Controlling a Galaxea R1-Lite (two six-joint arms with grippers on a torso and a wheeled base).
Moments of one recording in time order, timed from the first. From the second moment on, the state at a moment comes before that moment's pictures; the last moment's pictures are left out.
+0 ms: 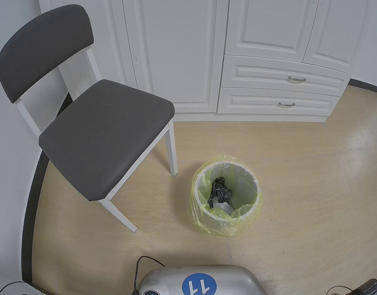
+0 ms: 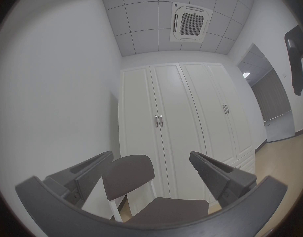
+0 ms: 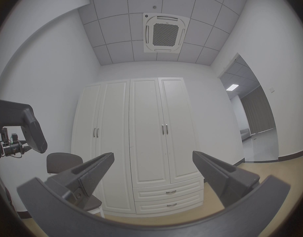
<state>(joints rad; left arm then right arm) -0.26 0.66 -0.40 -1.01 0.19 0.32 -0.09 0.09 -0.68 -0.20 -0.01 0.11</state>
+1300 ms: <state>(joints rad) -0.15 0.23 -0.32 -0.53 0.18 0.18 0.00 0.01 -0.55 -0.16 0.00 0.08</state>
